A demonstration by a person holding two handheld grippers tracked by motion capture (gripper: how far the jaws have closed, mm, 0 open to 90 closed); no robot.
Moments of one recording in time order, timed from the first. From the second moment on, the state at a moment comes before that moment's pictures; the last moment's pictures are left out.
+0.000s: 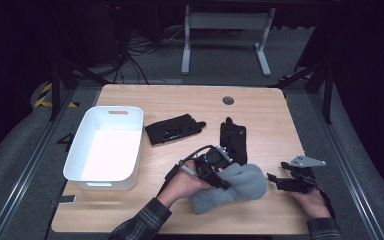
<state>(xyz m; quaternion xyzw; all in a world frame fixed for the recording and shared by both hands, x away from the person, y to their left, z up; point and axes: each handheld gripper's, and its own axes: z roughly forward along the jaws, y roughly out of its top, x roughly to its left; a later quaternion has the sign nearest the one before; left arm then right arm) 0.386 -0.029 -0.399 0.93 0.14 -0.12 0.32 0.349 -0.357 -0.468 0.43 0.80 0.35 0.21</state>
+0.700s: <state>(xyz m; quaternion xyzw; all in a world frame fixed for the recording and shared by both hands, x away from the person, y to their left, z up) 0.402 0.026 -0.356 0.90 0.21 -0.07 0.37 0.350 -0.357 -0.468 0.43 0.80 0.35 0.21</state>
